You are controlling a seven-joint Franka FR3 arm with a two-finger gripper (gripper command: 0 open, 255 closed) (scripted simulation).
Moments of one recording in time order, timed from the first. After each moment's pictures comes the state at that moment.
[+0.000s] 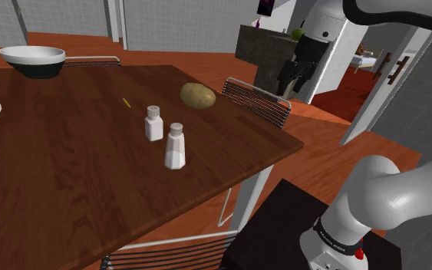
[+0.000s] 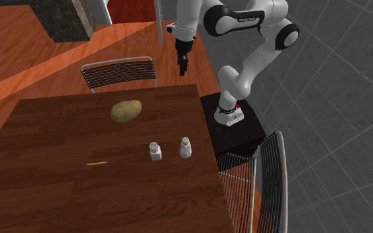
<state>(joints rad) 0.01 -0.83 -0.05 -2.28 -0.06 1.59 0.17</state>
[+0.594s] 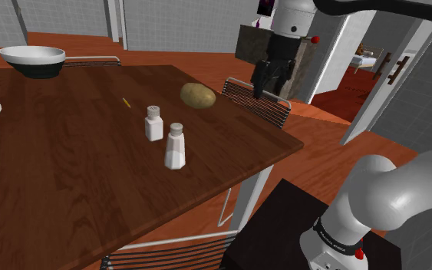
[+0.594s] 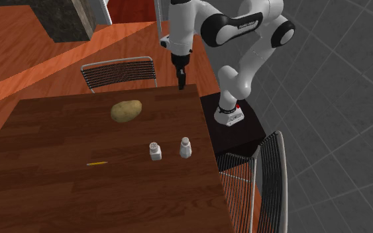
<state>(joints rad) 0.05 -0.64 0.10 -2.15 0.01 1.55 0.32</state>
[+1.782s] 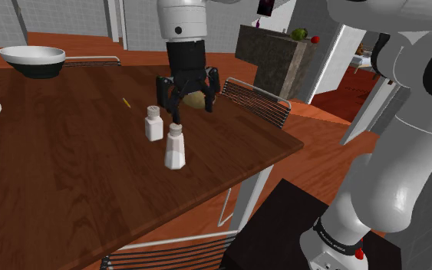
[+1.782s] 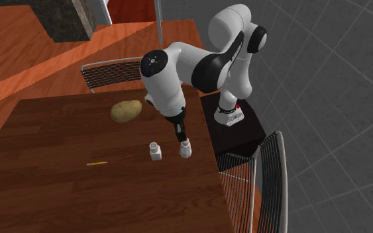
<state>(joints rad) 0.17 0.02 0.41 -1.57 0.04 1.38 0.74</state>
